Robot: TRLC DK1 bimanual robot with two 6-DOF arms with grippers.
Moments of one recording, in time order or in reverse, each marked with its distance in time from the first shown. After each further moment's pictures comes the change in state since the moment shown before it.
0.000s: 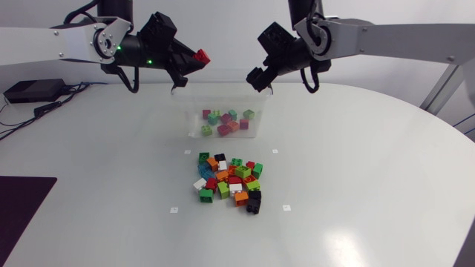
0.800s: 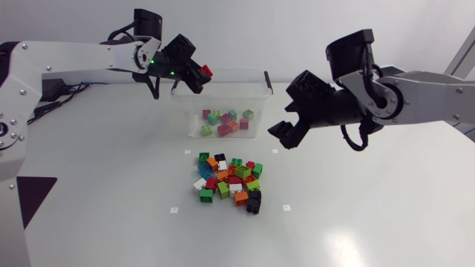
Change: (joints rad) left arm -0.021 0.276 0.233 -0.037 -0.162 -0.055; right arm 0.013 -0.470 -0.692 0.085 -0.016 -0.026
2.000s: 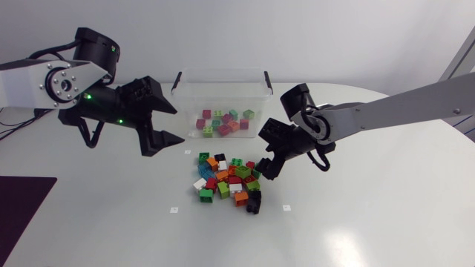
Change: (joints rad) left arm -0.002 -0.644 -0.717 -0.260 0.009 0.360; right arm 0.048 0.365 0.062 -0.005 -0.022 -0.058
